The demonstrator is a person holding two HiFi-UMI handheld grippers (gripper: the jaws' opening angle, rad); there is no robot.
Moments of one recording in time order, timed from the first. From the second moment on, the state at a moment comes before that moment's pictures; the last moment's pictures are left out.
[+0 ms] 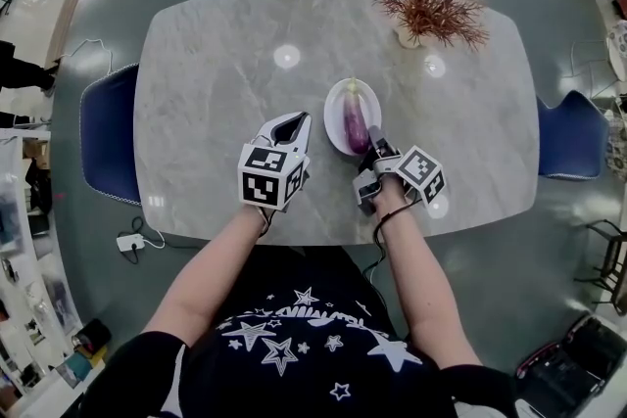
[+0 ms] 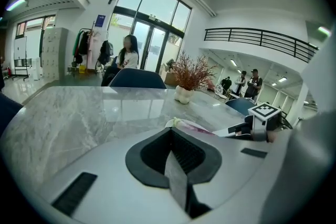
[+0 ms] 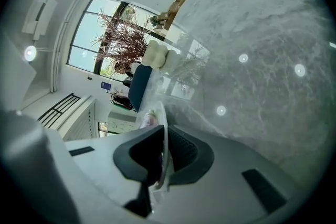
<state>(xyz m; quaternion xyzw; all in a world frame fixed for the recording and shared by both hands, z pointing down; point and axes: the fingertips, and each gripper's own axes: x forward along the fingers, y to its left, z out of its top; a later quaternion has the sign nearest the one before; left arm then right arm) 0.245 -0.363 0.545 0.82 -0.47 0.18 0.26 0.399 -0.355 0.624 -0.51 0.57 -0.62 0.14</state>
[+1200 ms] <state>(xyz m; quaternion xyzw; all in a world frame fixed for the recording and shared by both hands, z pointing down) 0.242 -0.358 0.545 0.82 -0.47 0.18 0.27 0.405 -0.350 0.638 -0.55 0.57 -0.61 0.07</state>
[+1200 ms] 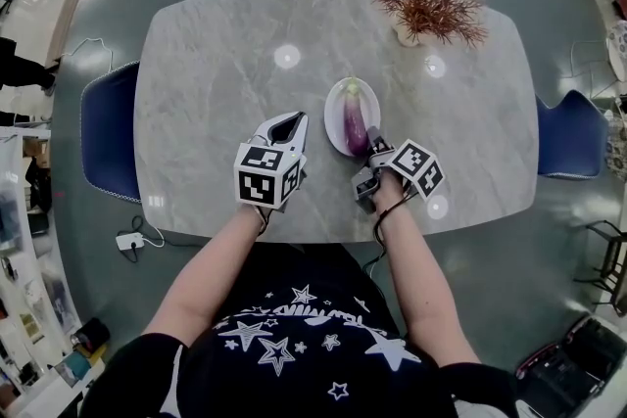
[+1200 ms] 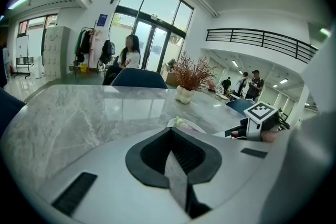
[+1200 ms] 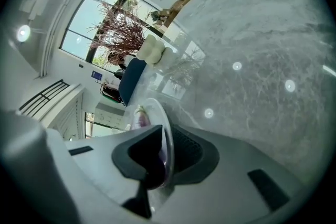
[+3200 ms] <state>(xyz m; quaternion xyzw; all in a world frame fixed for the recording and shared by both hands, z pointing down) 0.156 -0.294 0.478 0.89 -0.38 0.15 0.21 0.290 -0.278 0.530 -0.62 0.66 -0.42 0.07</state>
